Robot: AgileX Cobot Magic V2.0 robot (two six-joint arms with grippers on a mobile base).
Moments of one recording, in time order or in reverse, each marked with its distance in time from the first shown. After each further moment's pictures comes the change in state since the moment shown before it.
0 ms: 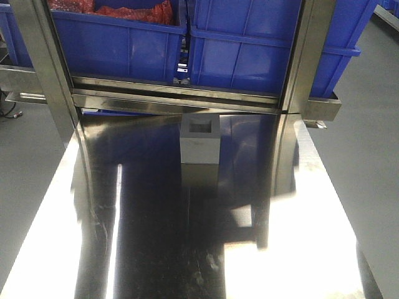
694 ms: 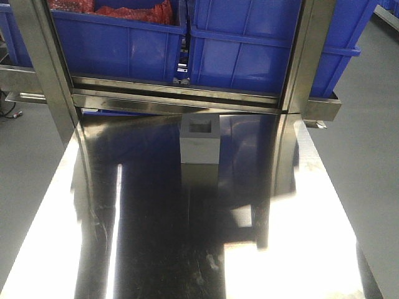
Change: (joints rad) left arm 0.000 0.015 -0.006 -0.058 -0.048 0.000; right arm 0.000 0.000 0.000 0.000 0.000 0.000
